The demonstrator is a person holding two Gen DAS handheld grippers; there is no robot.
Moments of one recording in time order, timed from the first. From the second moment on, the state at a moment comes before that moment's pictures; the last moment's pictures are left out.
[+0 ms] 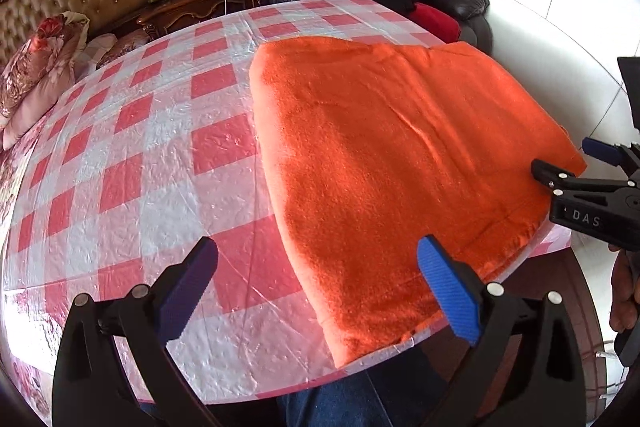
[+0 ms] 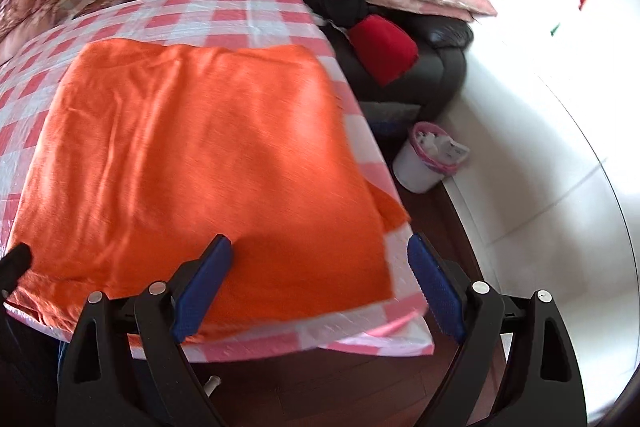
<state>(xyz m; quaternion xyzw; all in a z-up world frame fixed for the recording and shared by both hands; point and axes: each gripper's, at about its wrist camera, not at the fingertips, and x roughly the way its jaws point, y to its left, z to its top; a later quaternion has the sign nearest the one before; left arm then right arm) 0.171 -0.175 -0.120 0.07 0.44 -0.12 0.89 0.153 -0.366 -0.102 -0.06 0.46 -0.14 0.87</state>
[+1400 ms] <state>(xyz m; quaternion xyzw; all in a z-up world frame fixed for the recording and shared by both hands) 0.090 -0.179 -0.048 0.03 0.37 -0.19 0.91 0.065 -0.352 -0.028 -0.05 0.40 -0.20 0.89</state>
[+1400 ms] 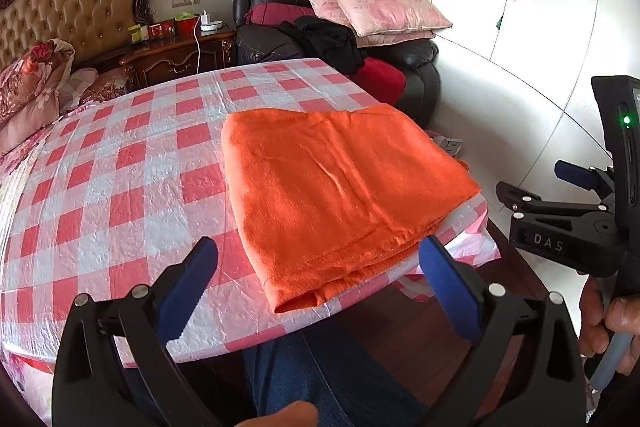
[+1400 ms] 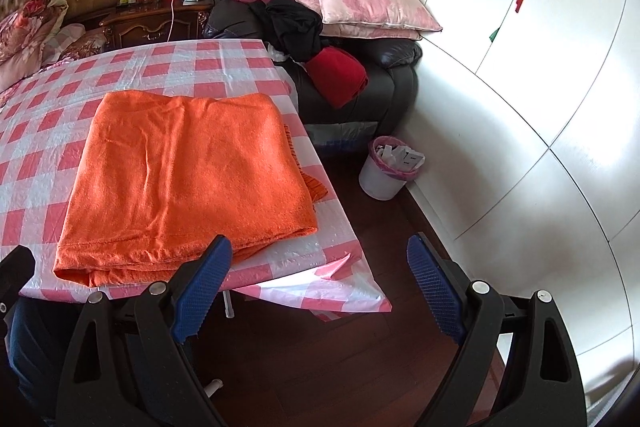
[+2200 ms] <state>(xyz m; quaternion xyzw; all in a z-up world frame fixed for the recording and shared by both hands) 0.278 -0.267 -0.093 0.16 0.39 -0.22 0.88 0.174 -0.412 -0.107 -0.01 0.47 -0.17 0.87</state>
